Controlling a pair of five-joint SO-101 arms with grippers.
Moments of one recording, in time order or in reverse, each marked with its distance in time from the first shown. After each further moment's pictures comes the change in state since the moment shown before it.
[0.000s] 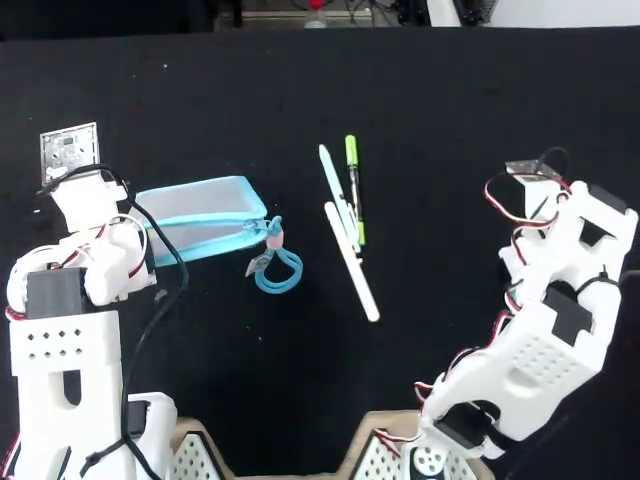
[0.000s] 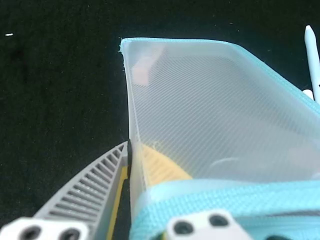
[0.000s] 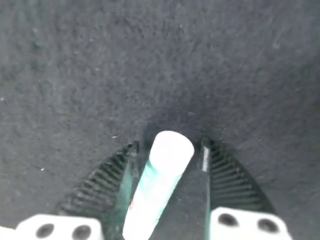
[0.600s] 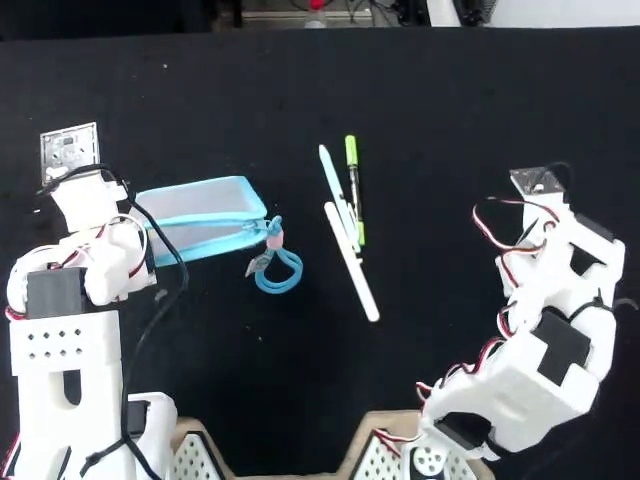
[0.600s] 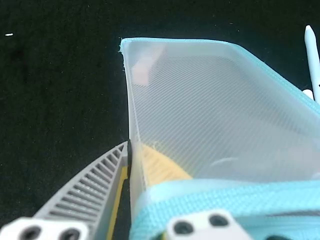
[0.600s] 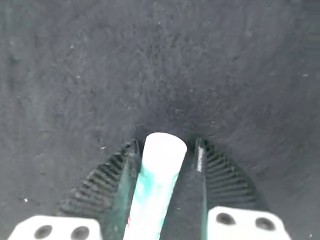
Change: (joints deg) left arm 0.0 0.0 0.0 0.0 0.0; right arm 1.0 -11.8 19.7 -18.7 -4.5
